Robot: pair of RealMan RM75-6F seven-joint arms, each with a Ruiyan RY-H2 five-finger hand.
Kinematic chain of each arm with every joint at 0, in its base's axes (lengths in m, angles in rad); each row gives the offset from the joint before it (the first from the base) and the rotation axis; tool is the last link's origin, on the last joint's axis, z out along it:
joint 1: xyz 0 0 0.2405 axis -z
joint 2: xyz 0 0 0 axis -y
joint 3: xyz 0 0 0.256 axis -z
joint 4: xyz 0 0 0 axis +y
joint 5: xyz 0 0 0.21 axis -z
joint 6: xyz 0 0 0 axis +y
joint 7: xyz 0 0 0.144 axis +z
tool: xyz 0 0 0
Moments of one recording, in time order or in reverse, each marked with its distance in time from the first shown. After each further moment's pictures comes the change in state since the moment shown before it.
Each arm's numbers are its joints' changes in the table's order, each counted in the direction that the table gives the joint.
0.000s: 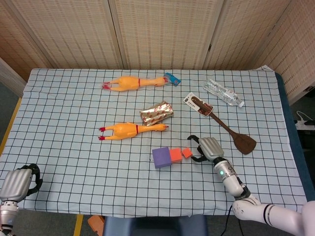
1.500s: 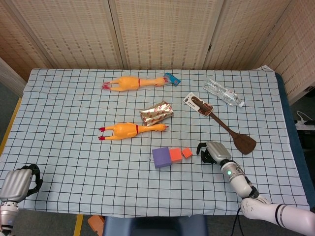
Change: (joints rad) left arm -0.001 -0.004 -0.002 -0.008 -0.001 0.003 0.005; right arm -0.006 -0.131 0.006 -0.140 -0.187 -0.126 0.011
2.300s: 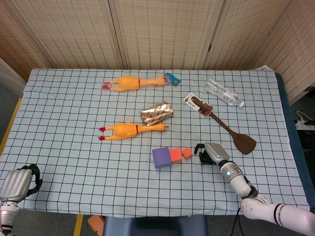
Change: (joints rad) left arm 0.001 -0.002 0.000 -0.002 0.005 -0.004 0.000; right arm 0.000 0.021 0.010 0.051 0.077 -0.032 0.104
